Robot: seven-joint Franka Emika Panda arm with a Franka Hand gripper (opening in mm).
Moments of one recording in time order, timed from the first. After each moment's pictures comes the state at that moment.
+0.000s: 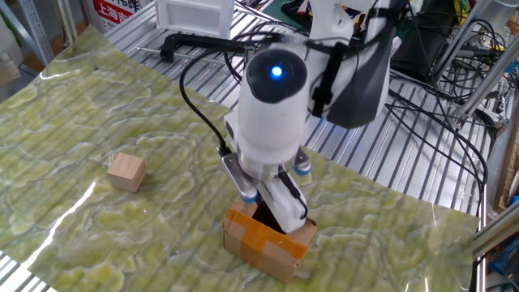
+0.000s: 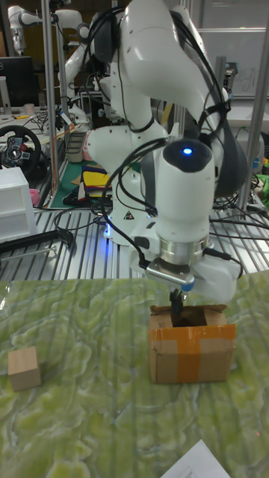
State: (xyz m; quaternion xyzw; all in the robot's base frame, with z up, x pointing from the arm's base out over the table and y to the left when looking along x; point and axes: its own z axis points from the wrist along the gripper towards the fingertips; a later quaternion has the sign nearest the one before) arm 0.564 0.100 0.217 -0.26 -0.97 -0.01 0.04
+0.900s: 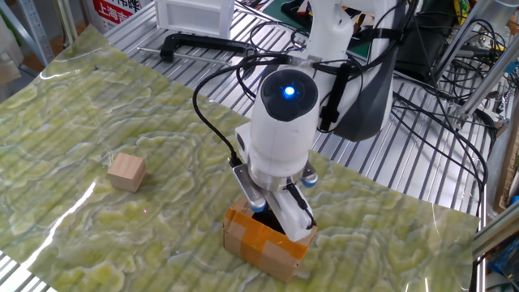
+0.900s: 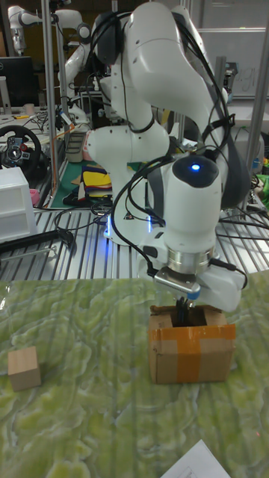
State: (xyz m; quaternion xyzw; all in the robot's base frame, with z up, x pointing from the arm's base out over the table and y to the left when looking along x) arm 0.550 0.114 0.190 -0.27 -0.96 0.00 0.03
